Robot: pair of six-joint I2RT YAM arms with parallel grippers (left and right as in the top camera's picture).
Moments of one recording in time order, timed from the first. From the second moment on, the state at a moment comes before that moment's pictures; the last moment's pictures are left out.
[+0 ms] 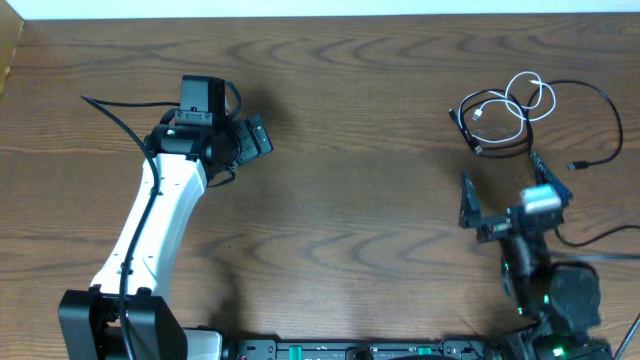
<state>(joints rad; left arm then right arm) -0.09 1.53 1.19 -0.78 0.08 -0.49 0.27 0.33 0.25 0.23 0.07 -0.09</state>
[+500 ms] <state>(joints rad) -0.09 1.53 1.19 -0.78 0.08 -0.49 0.26 0.03 0.01 0.09 0.04 -0.09</state>
